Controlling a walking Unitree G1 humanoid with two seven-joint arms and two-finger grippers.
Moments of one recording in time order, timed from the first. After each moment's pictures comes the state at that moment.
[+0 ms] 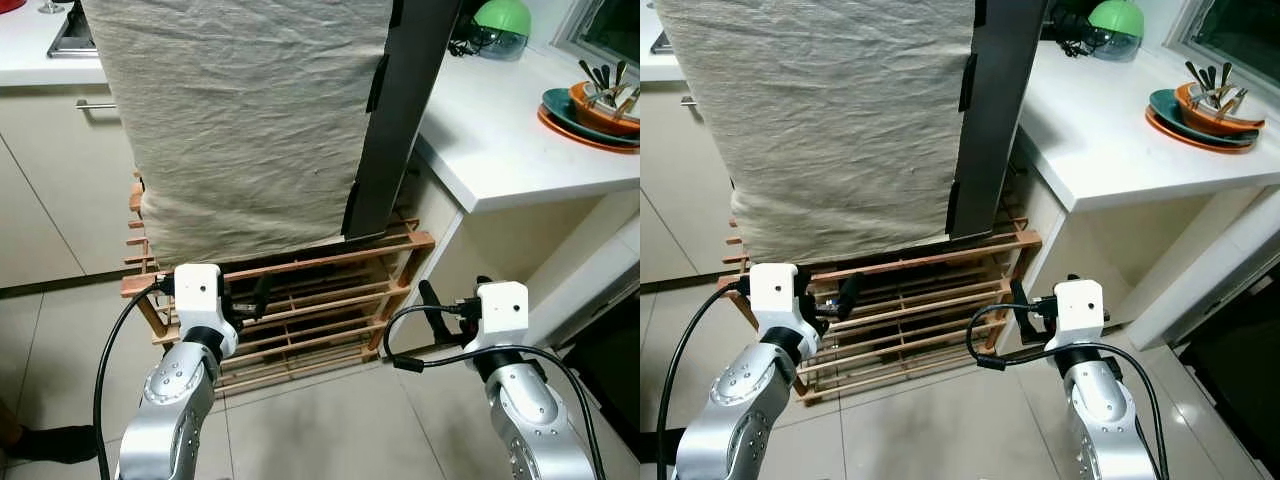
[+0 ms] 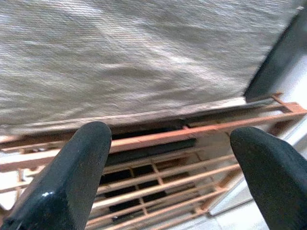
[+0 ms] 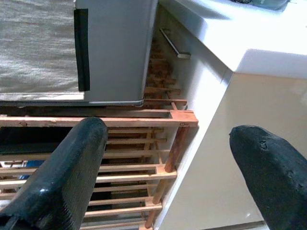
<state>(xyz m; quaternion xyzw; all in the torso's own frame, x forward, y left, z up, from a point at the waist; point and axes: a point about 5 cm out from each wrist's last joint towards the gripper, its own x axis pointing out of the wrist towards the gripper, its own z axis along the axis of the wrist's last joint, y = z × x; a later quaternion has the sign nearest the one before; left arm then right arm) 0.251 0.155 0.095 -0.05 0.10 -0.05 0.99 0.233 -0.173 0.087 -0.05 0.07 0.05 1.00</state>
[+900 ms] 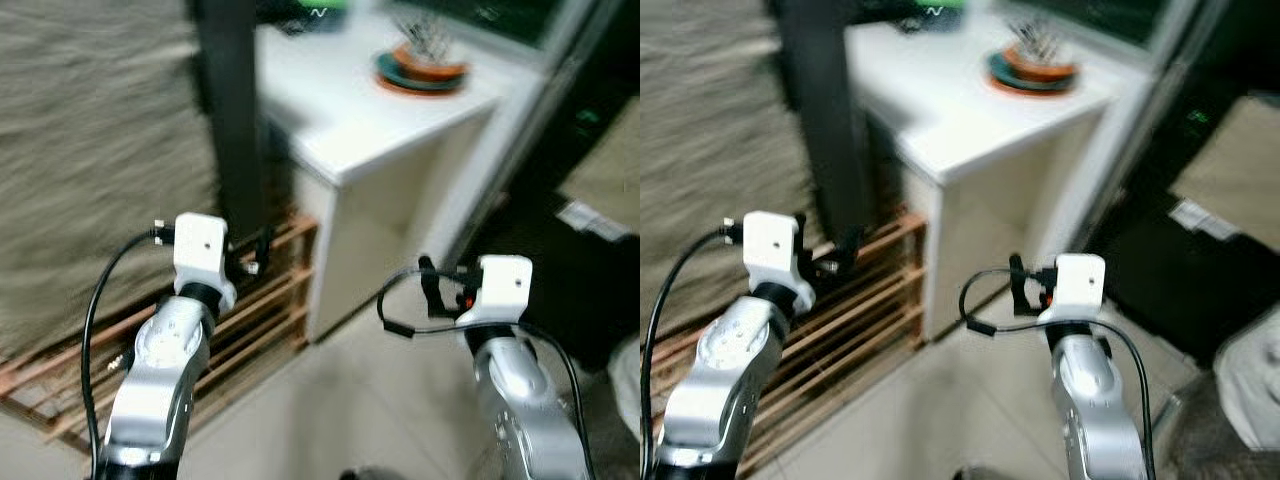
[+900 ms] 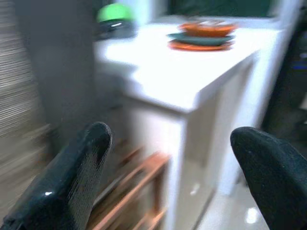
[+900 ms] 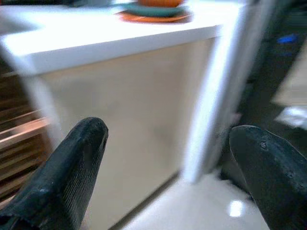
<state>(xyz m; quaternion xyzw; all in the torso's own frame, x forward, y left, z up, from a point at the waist) 0.270 0.145 0.150 0.02 0.00 -0.10 0.99 0.251 -0.163 0.117 -0.01 0.04 0.00 1.00</state>
